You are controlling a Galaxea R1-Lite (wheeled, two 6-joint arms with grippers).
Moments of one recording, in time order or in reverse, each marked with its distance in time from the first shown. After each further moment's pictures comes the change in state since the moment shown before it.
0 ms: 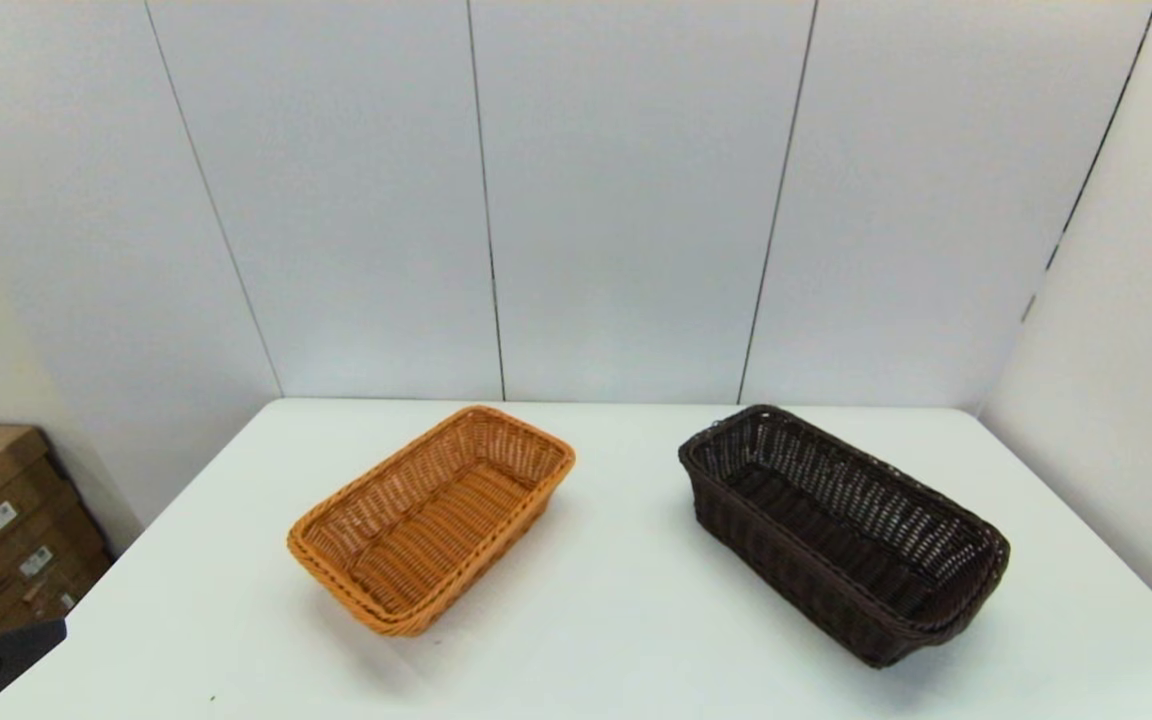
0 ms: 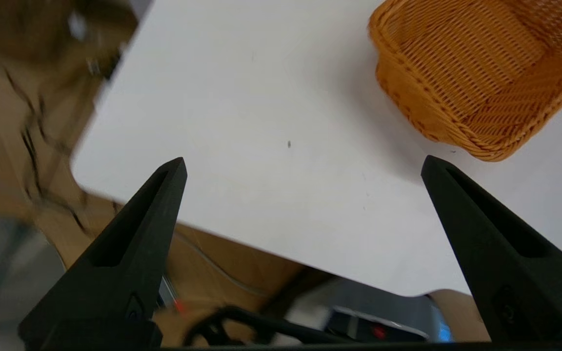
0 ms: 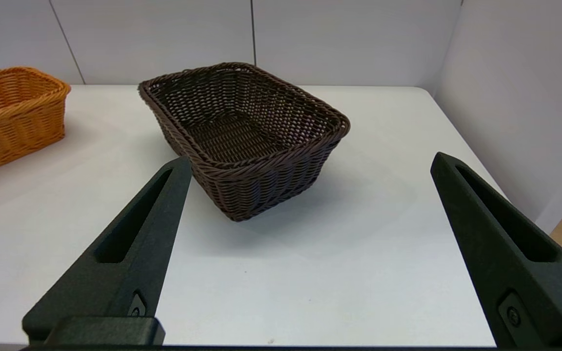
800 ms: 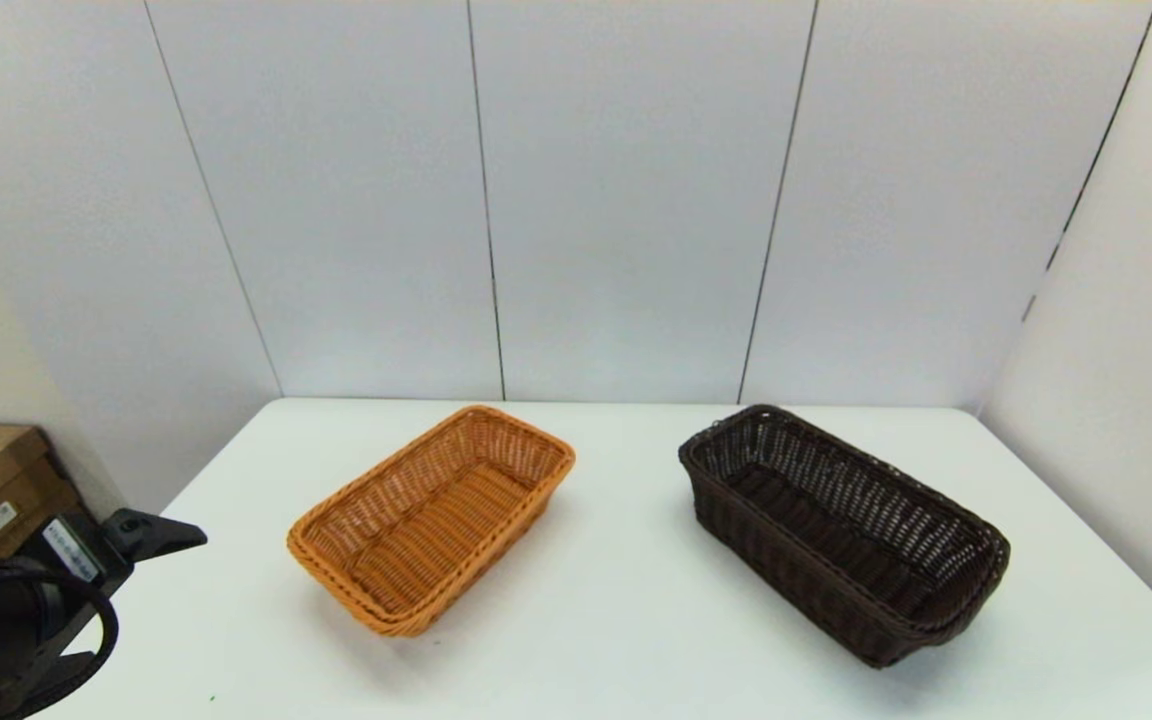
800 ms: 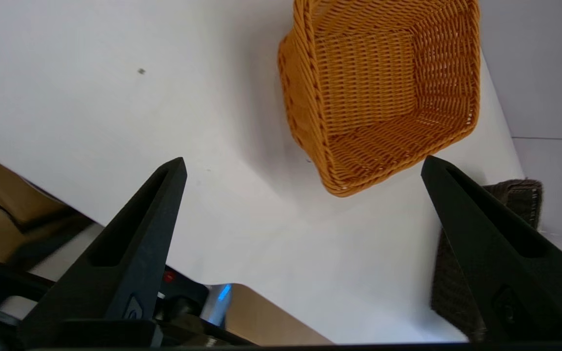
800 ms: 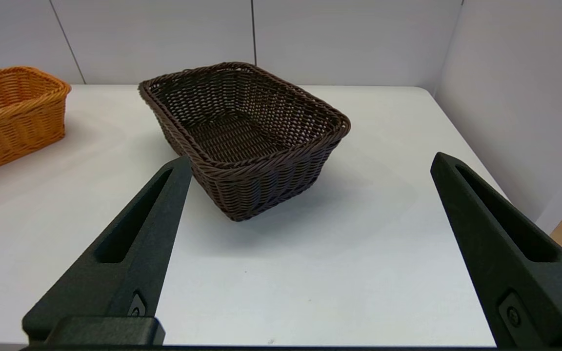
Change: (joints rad) left arm -0.227 0.291 -0.045 -0.128 -0.029 -0.773; right arm 0.000 0.000 0.000 0.000 0.000 0.000
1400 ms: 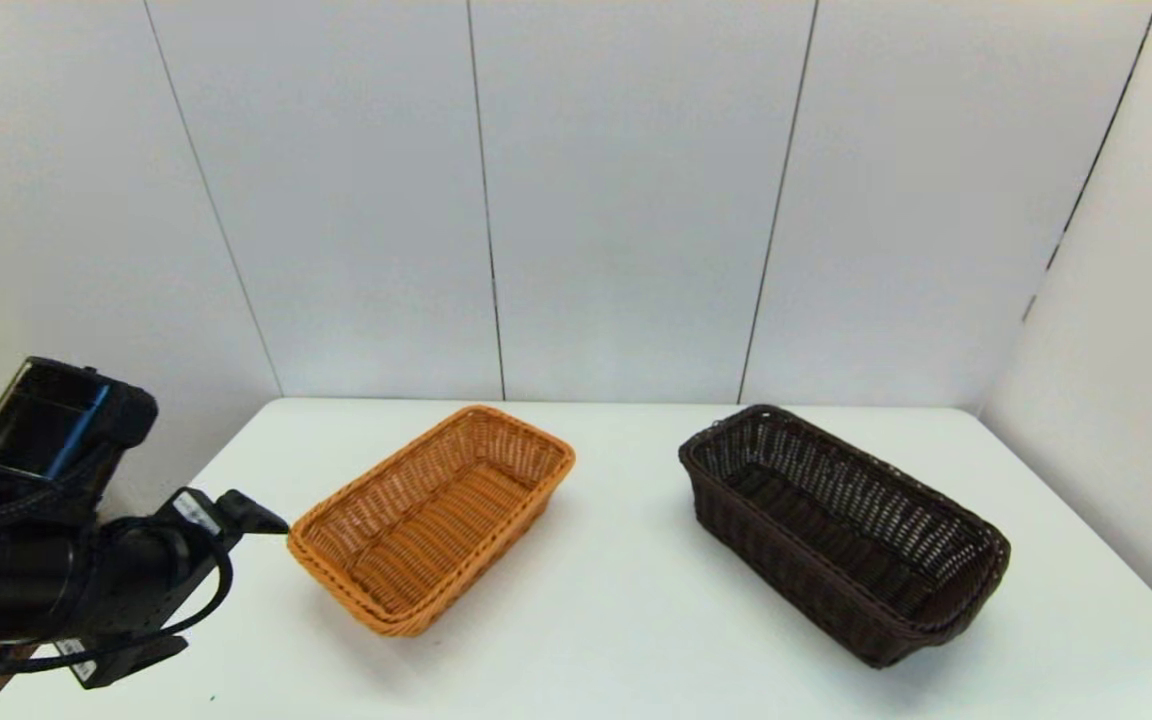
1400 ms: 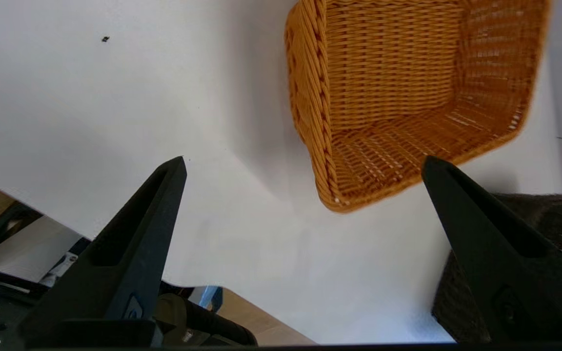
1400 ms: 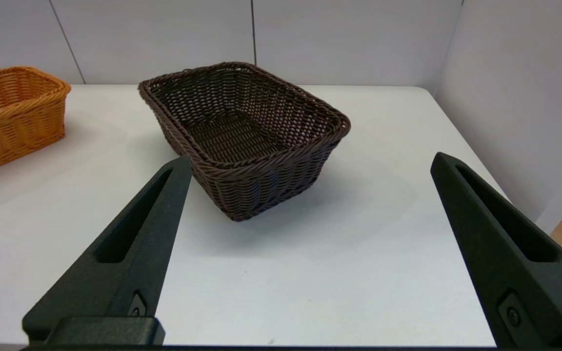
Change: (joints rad) left arm -0.021 0.289 -0.067 -0.060 -0.045 -0.054; right arm 0.000 0.000 0.000 0.000 0.000 0.001
